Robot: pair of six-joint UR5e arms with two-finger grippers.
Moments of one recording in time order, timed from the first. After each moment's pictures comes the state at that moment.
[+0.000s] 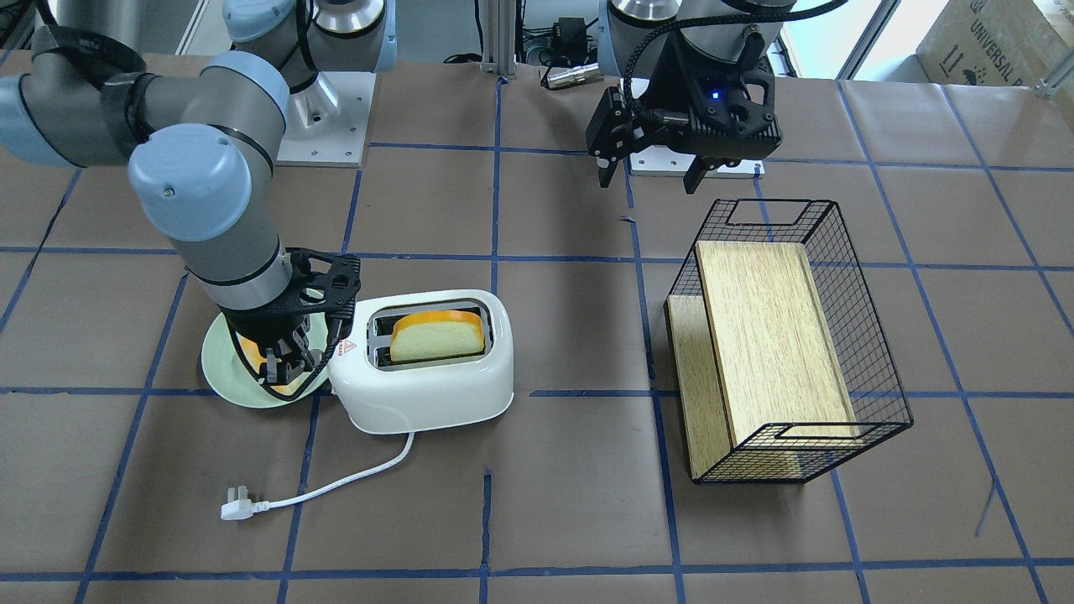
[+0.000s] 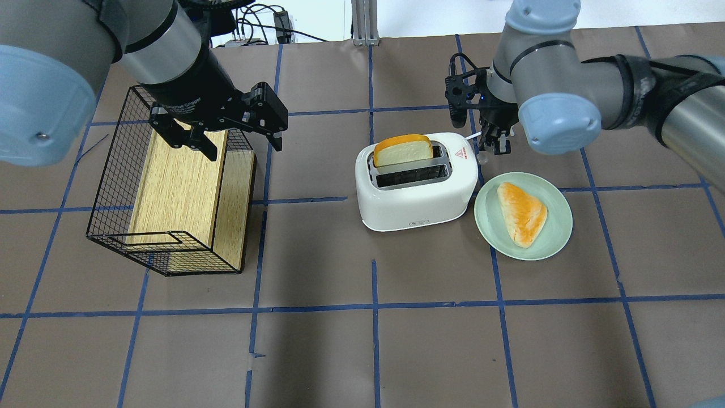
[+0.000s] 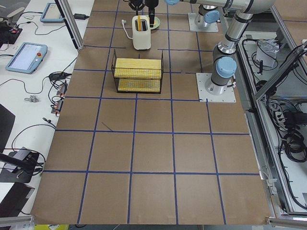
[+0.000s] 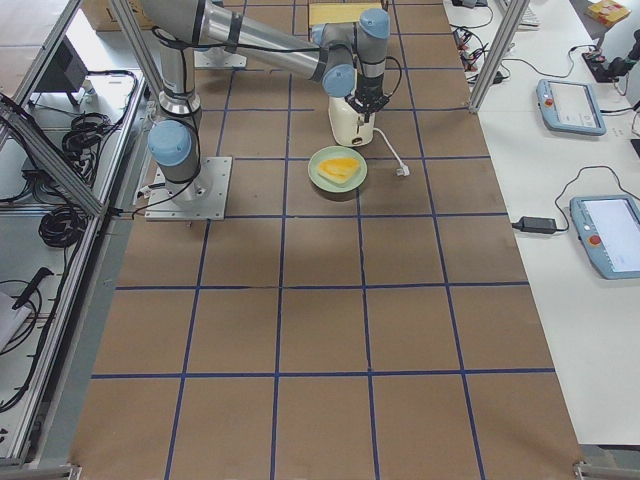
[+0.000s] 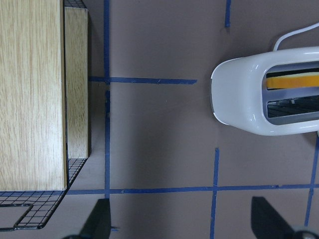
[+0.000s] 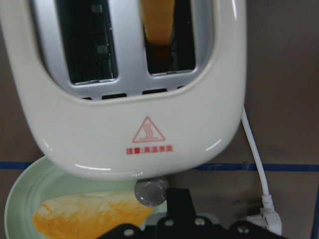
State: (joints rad) left arm -1.68 -1.54 -1.56 -1.59 1.45 -0.16; right arm 1.61 -1.31 1.66 -1.96 -1.58 -1.54
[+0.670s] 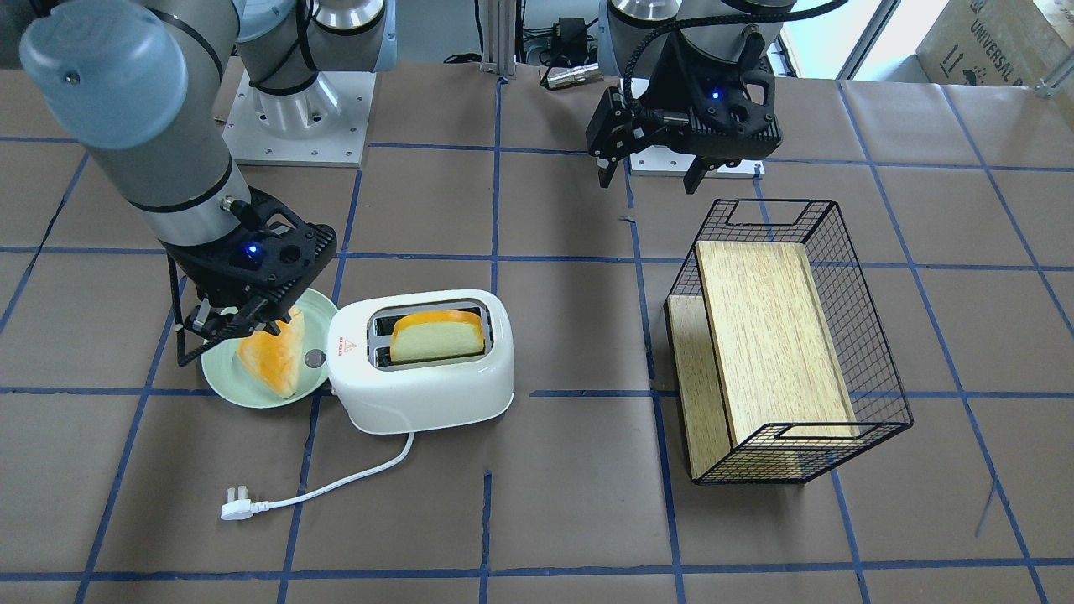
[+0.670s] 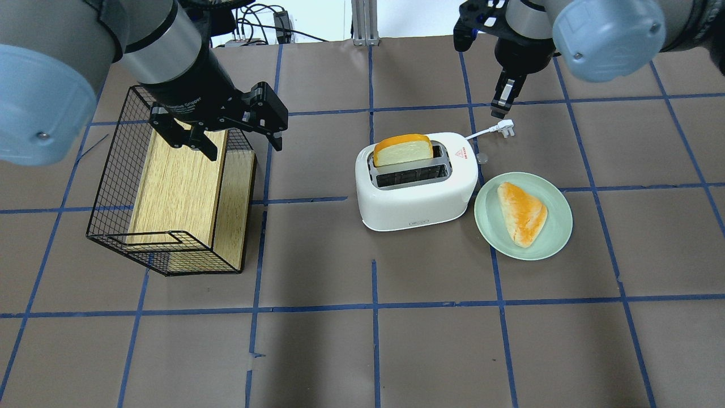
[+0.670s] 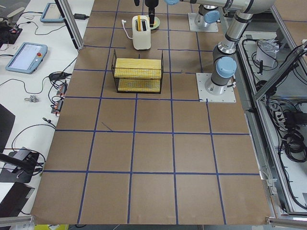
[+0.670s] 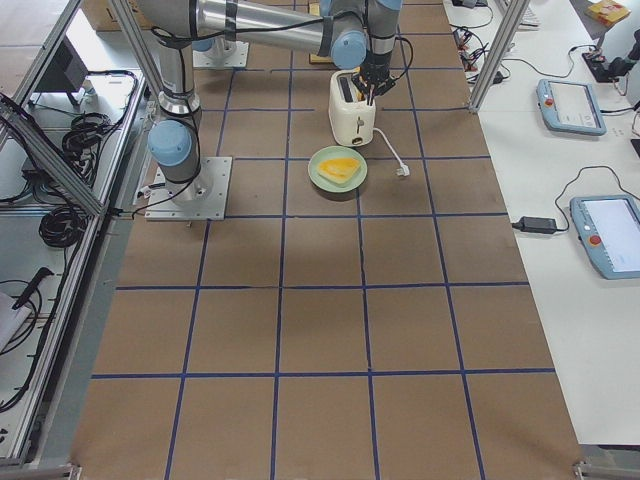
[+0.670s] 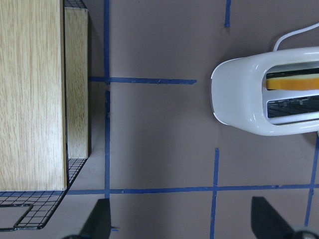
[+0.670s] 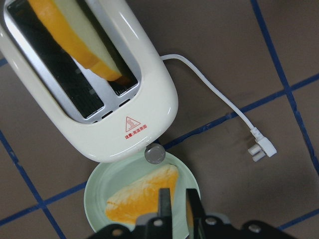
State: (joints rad) left arm -1.68 -1.54 -1.56 -1.59 1.45 -0.16; right arm 1.61 -1.37 1.48 -1.70 -1.58 -0.94
